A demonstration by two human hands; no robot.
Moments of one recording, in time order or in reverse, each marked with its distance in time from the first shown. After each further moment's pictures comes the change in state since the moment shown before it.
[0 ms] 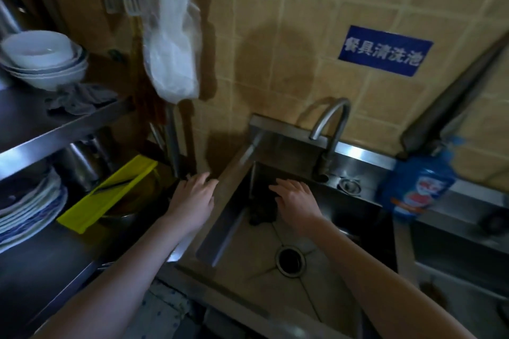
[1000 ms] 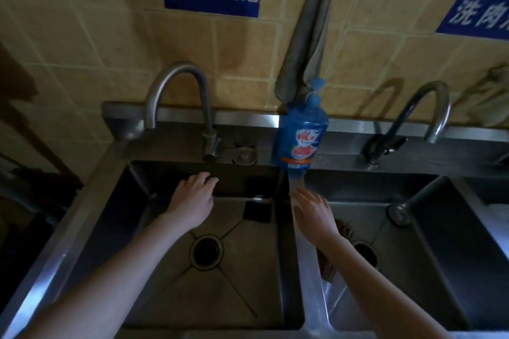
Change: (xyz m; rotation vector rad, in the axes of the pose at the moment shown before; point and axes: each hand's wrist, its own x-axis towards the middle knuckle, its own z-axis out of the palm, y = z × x) left_hand 0.122 0.259 0.099 -0.020 -0.171 0.391; right_hand -0.169 0.267 0.007 0.085 0.118 0.544
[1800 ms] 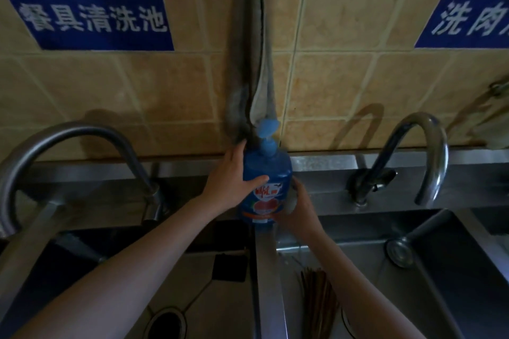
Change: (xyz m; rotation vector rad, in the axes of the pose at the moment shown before) left_hand 0.229 0.145 -0.036 -0.529 0.132 0.083; right_hand 0.159 0.092 -0.022 0.749 0.090 0.165
